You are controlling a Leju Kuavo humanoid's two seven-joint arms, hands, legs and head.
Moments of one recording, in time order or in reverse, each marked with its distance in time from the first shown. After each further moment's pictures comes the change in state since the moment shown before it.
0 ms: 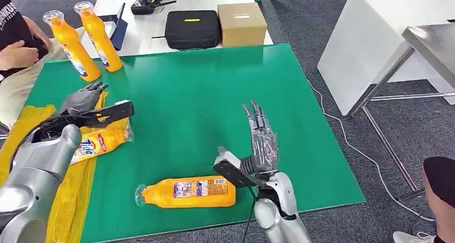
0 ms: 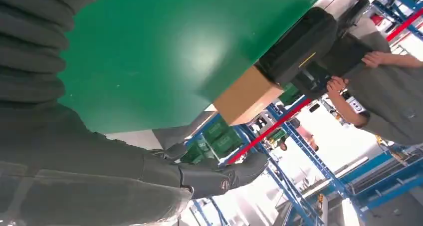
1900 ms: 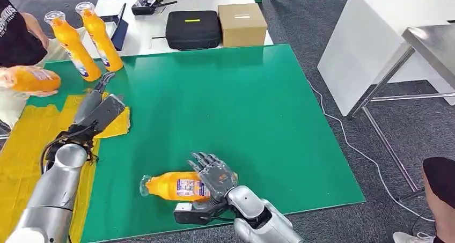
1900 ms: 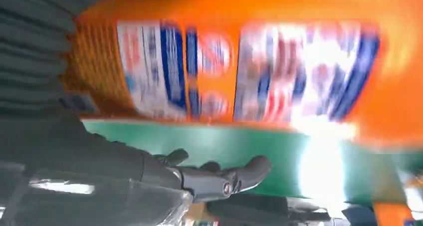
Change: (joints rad) left arm 0.290 -0.056 0.009 -0.443 0.703 0.038 -0.161; right arm -0.155 -0.107 0.410 0.356 0.271 0.383 0.230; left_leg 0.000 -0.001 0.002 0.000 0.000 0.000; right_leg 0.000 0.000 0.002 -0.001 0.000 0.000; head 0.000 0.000
